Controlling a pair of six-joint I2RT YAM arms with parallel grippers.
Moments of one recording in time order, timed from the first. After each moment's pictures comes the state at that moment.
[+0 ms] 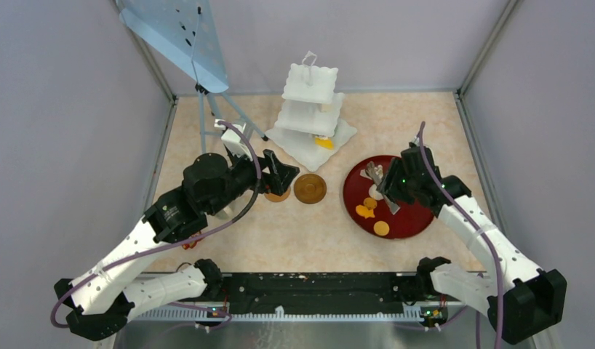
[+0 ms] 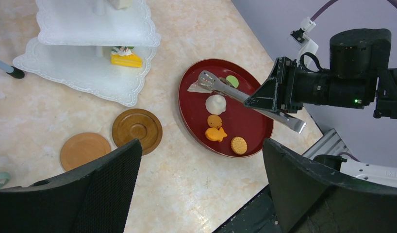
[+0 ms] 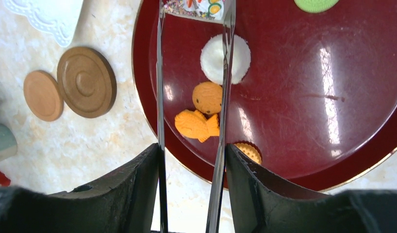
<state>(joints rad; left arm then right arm) -0.88 0.86 1.15 -0.49 -0.18 -0.48 0.38 1.00 0.85 -0.73 0.09 0.68</state>
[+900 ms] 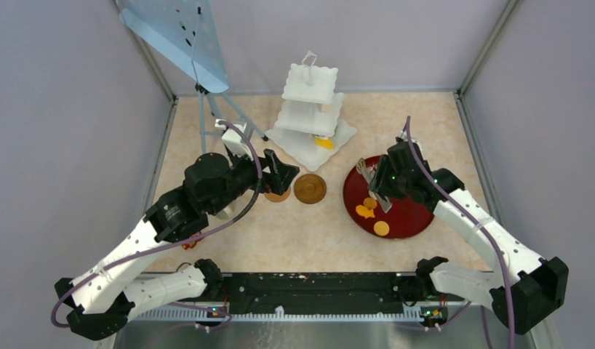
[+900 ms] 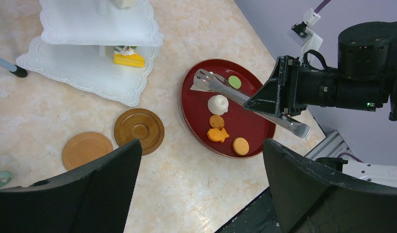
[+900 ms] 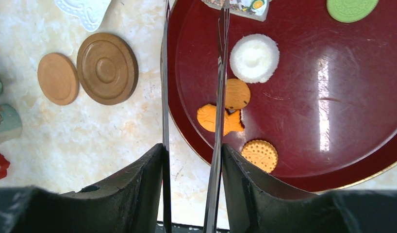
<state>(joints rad) -0.88 0.87 1.15 -0.49 -0.19 -0.48 0.52 1.05 0.96 -0.78 0.17 0.69</state>
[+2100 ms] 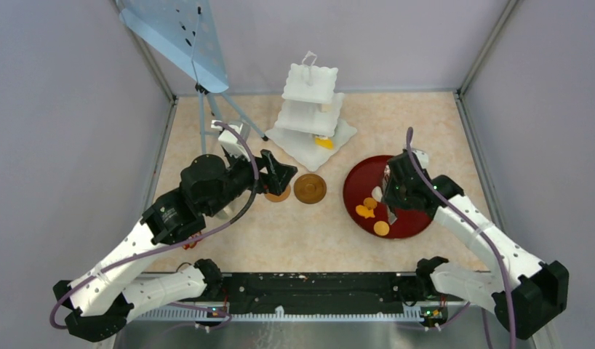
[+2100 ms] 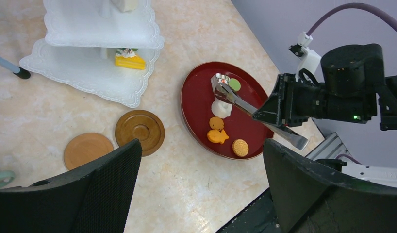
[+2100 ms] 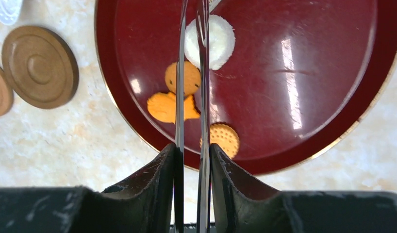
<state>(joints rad) -0.88 0.85 1.15 -0.49 -0.20 -0.48 0.52 1.05 0.87 -0.82 0.26 0.74</state>
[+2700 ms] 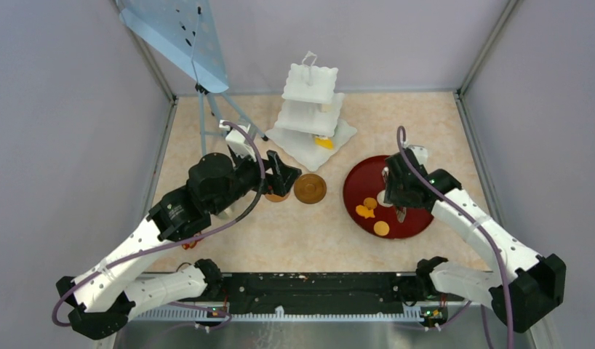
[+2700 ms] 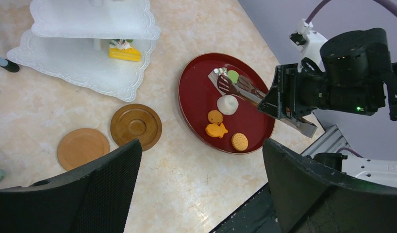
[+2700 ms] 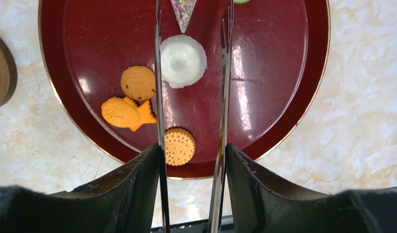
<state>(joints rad) -0.88 0.87 1.14 -0.49 -0.17 -0.49 0.52 1.05 0.93 -0.96 0.38 0.62</state>
